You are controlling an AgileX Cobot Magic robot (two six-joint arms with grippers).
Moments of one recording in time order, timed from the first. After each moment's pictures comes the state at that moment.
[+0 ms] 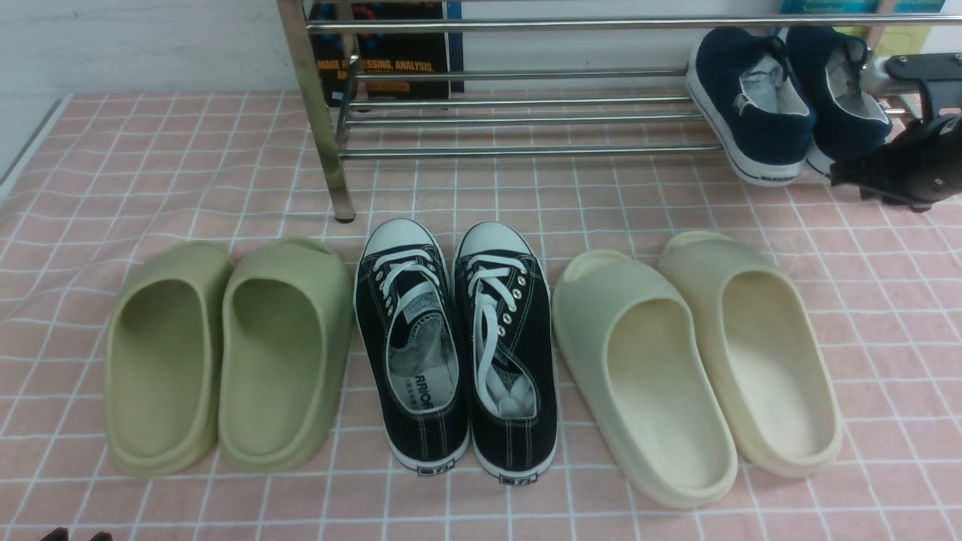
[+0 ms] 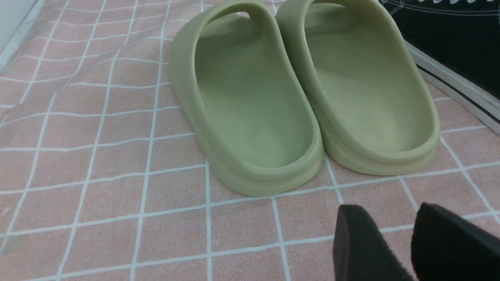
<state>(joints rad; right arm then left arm) -0.10 1.94 -1.40 0.18 0.31 -0.20 -0.11 -0.01 0.02 0.03 0.38 0.07</state>
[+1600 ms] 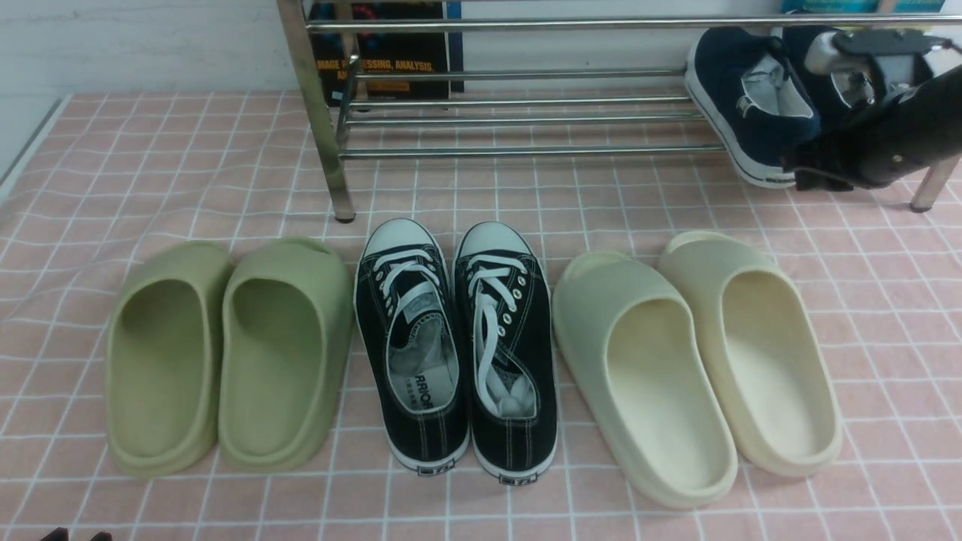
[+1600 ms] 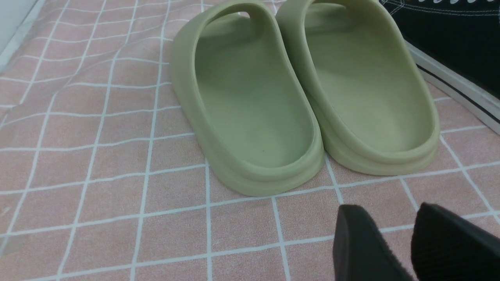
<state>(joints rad) -0.01 1.94 -1.48 0.37 0.50 -0.34 -0.11 -0.01 0.02 0.03 0.38 0.07</state>
